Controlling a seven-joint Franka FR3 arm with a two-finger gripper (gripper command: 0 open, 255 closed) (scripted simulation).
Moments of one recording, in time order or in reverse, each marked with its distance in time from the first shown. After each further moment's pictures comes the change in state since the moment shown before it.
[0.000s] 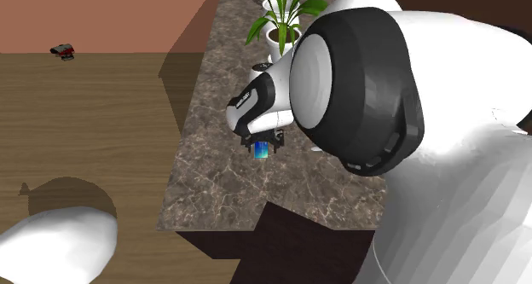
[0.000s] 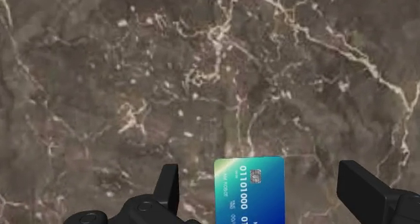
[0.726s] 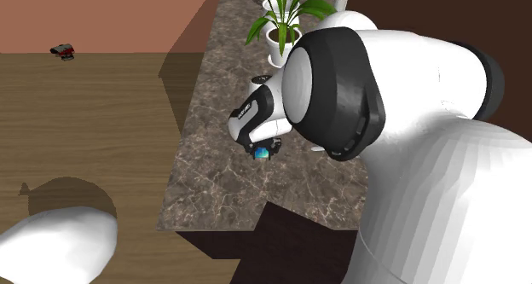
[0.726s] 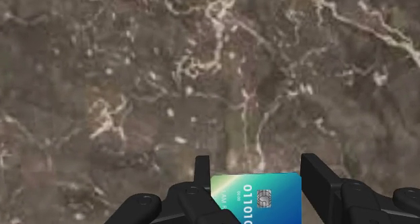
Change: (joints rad) arm 0.040 0.114 -0.044 0.047 -0.048 0.063 0.030
